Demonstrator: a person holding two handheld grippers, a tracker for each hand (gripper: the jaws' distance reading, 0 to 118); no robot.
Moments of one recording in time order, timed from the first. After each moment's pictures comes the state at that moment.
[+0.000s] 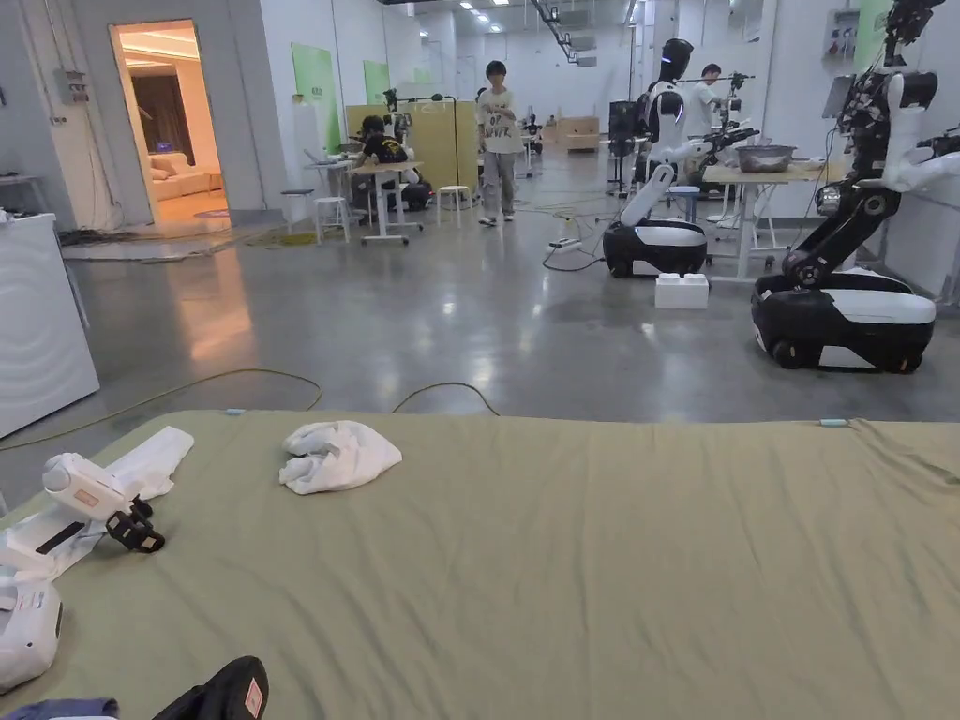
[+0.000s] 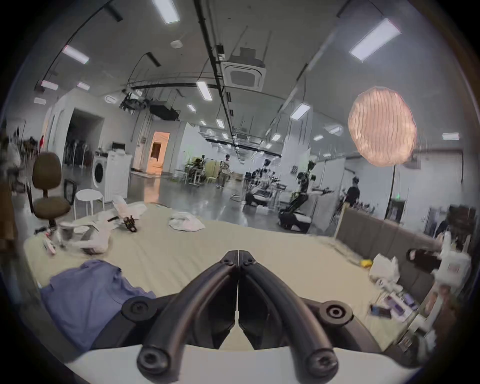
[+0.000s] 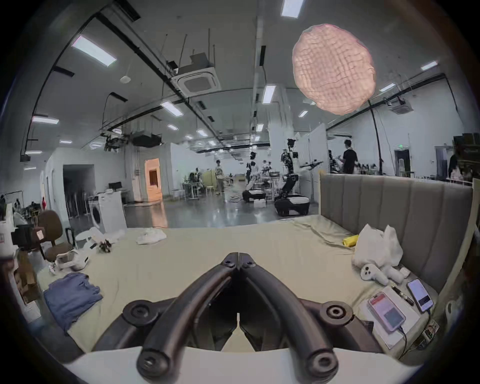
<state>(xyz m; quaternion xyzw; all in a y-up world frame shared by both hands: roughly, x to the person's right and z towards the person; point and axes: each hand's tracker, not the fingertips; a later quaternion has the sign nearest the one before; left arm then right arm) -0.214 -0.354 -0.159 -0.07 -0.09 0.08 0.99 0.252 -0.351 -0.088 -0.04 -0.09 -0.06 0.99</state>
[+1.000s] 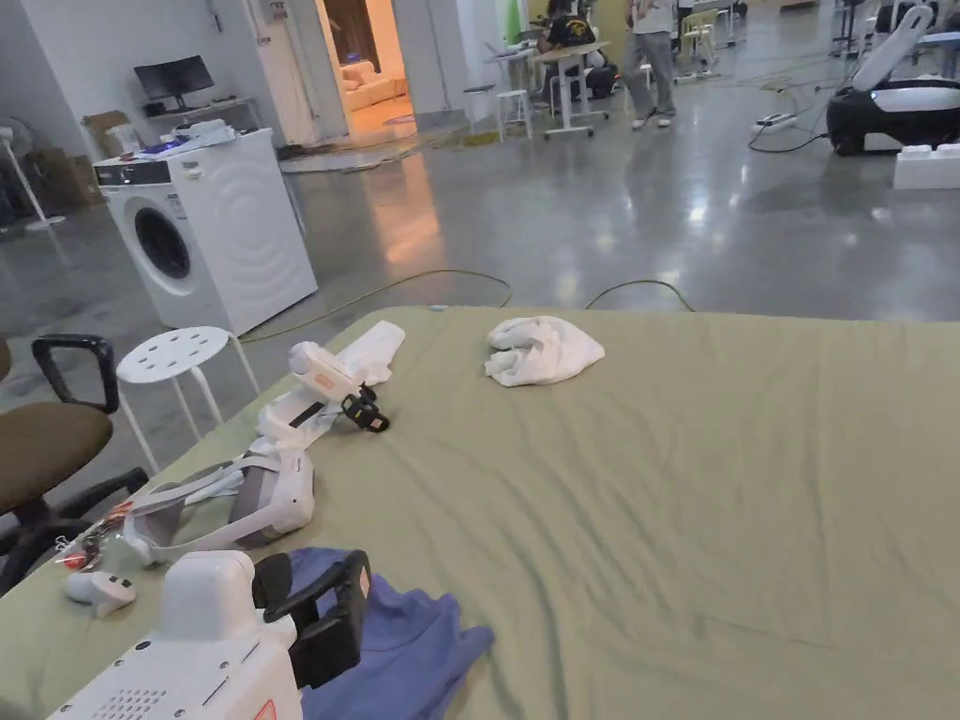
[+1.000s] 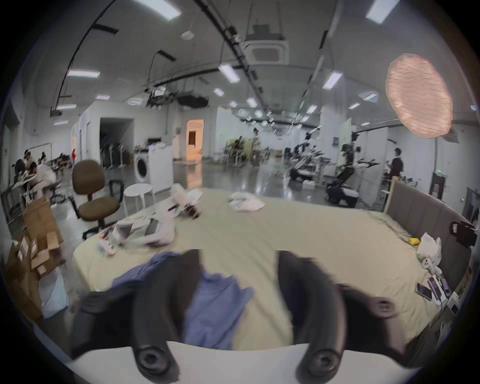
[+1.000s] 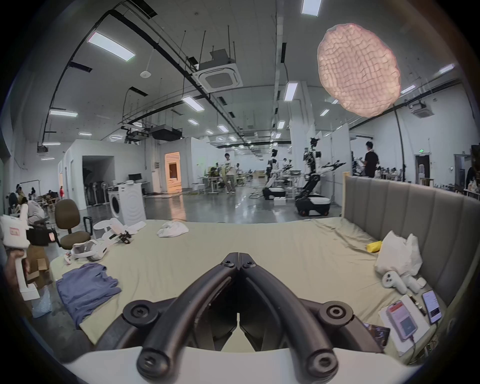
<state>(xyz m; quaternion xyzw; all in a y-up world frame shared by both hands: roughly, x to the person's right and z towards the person) -0.334 -0.355 -0.174 -0.18 0.06 0.05 0.98 0.182 -0.317 -0.119 -0.06 -0.01 -0.03 1.00</state>
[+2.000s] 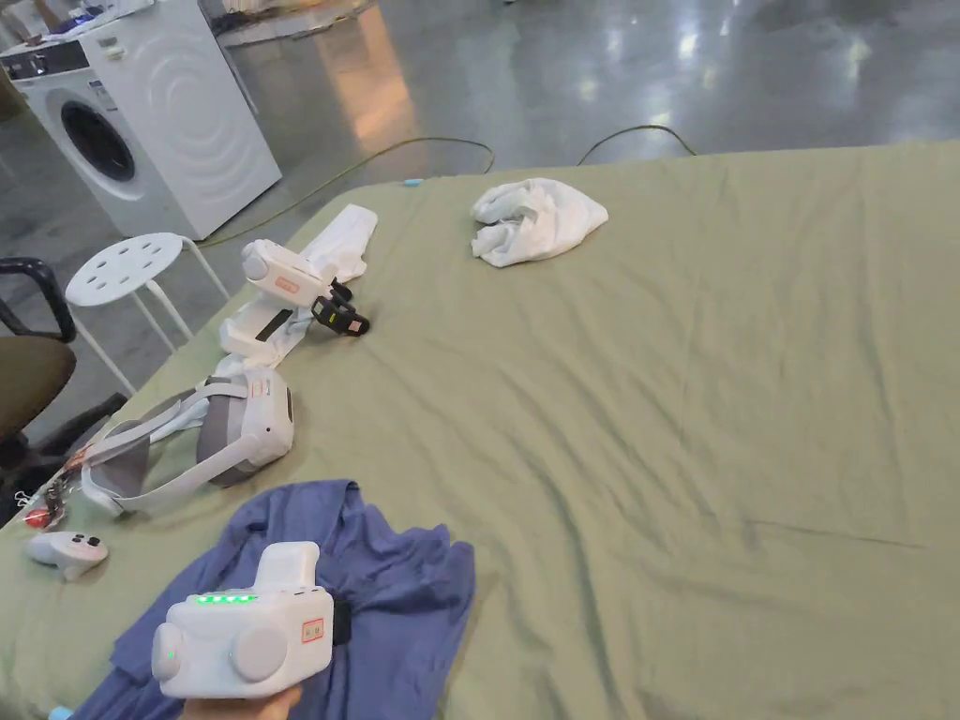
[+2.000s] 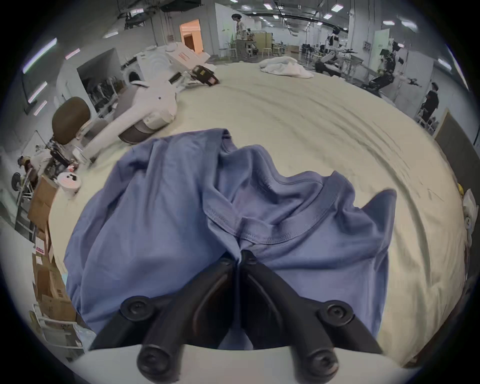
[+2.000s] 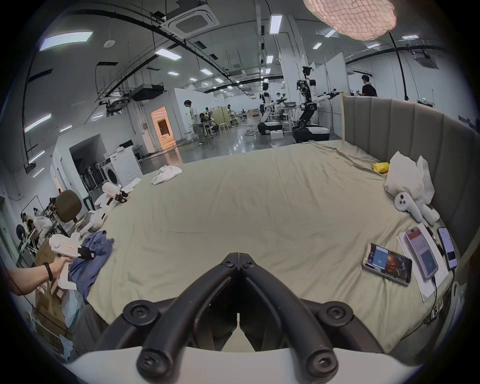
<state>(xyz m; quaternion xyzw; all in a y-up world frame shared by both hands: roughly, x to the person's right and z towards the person) -0.427 -0.546 -0.357 -0.48 0.09 -0.02 0.87 0.231 -0.413 -0.145 -0.26 -0.02 -0.11 0.96</state>
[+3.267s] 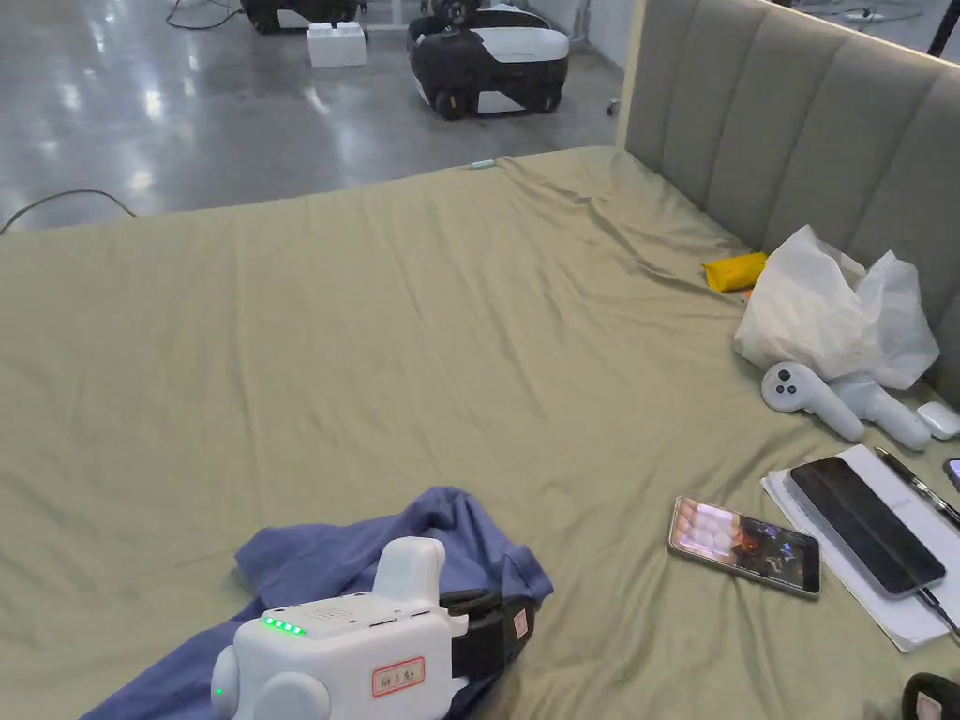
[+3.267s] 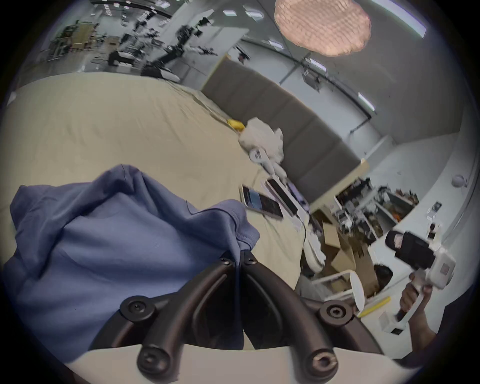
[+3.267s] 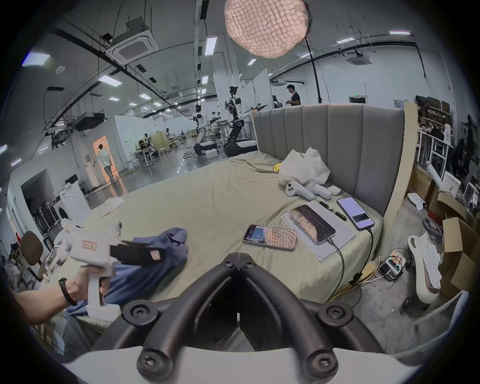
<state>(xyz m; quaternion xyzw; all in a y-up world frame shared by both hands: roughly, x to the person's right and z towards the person) 0.119 -0.520 -0.276 -0.44 -0.55 0.07 0.71 0.324 -0.390 0.065 -0.20 -0.22 -0.15 0.94</state>
